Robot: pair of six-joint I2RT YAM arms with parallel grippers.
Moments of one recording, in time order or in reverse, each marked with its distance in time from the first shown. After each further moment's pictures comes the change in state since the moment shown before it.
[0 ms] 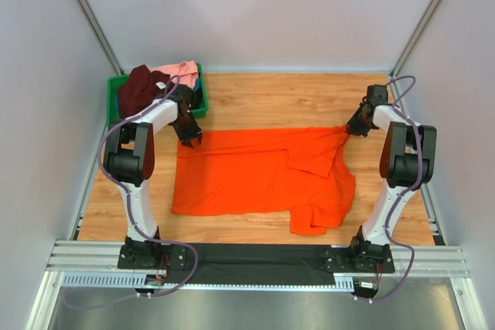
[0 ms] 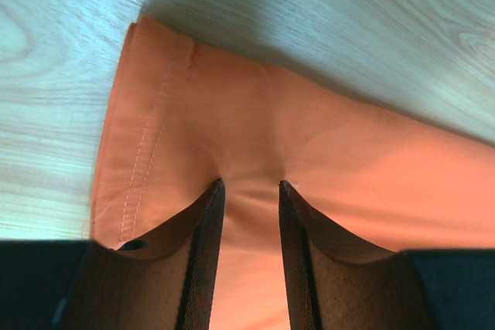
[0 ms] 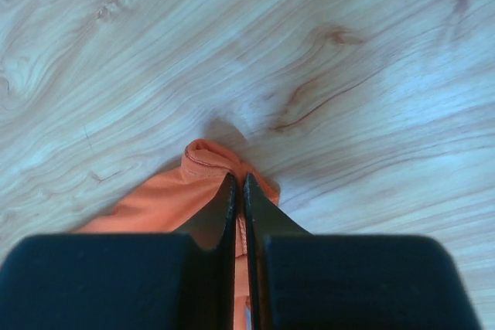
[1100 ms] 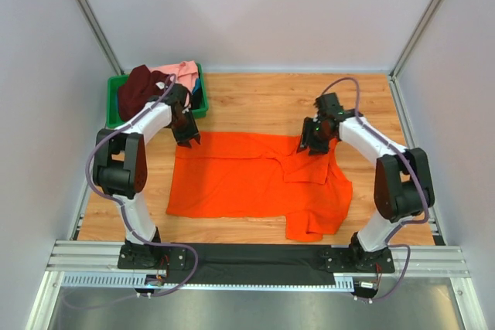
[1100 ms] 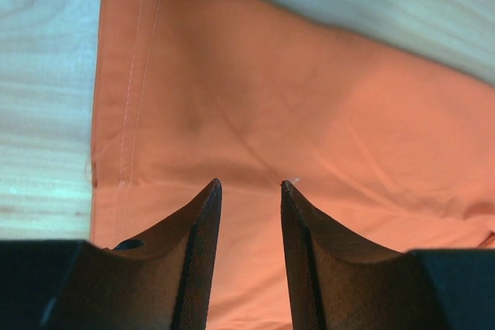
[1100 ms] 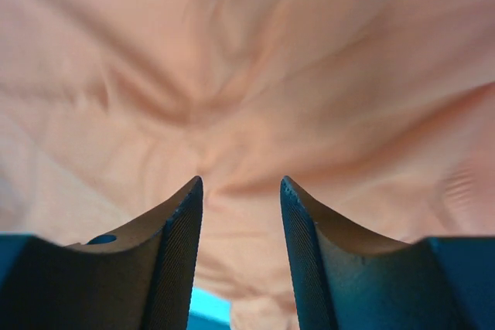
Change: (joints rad) left arm -0.004 -0.167 -0.096 -0.005 0.064 0.095; right arm 0.460 -0.314 -0.186 -0.249 -0.121 -0.043
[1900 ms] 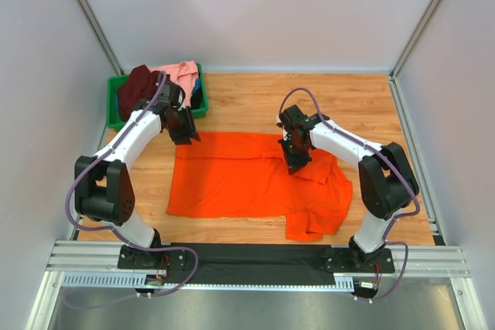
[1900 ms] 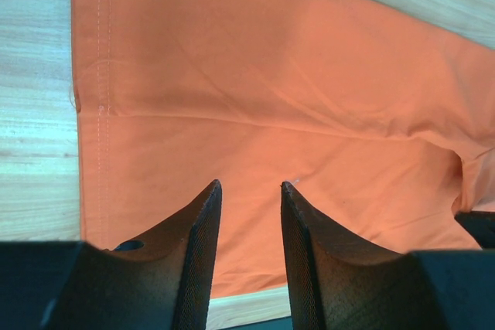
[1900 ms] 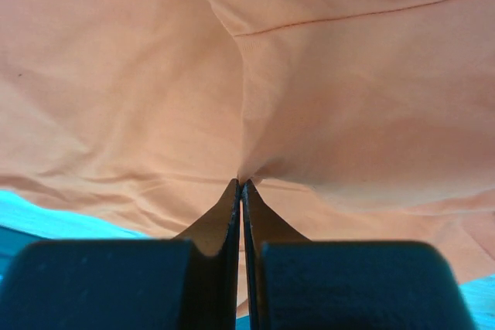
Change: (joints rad) left arm -0.014 -0.247 -0.079 -0.015 0.074 0.030; right arm 0.233 0.063 0.068 -0.171 0.111 -0.195
